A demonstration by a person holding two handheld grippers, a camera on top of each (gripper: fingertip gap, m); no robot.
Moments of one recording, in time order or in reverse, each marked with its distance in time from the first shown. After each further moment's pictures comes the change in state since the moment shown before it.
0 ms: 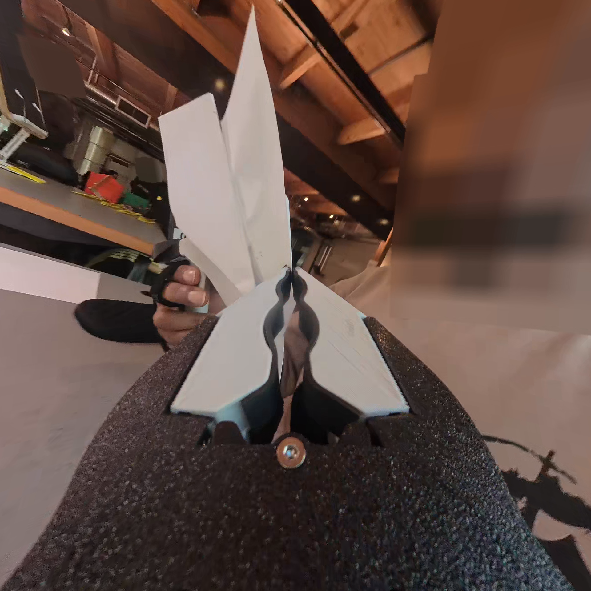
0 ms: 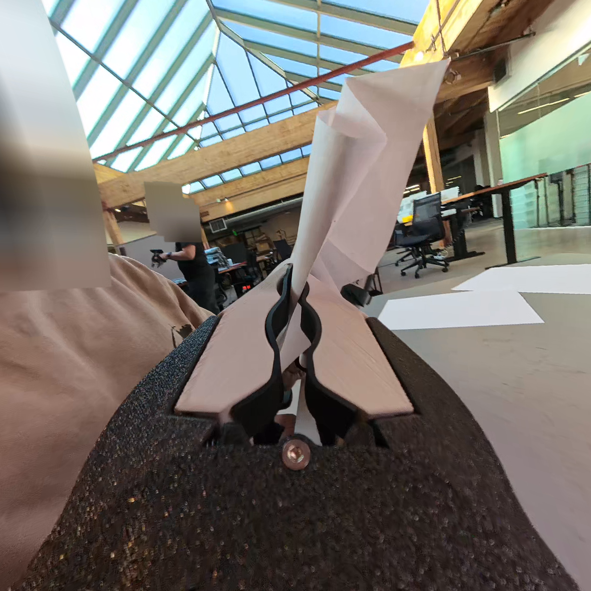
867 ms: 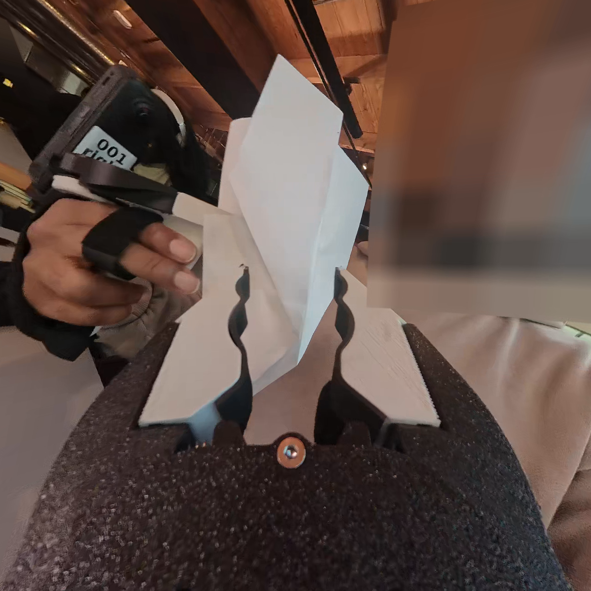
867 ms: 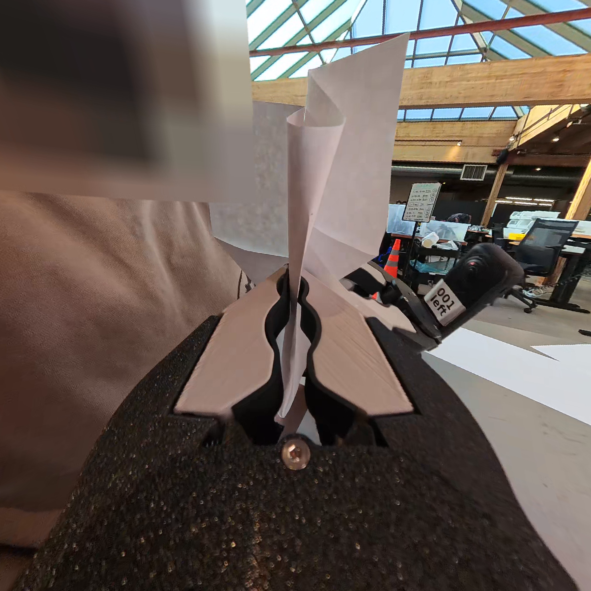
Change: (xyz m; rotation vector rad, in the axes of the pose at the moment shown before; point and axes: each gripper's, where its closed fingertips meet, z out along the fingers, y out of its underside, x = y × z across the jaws) left arm 0.017 0.029 0.046 -0.193 0.227 -0.198; right arm -0.061 0.010 0.001 -0.165 -0.391 -0.247
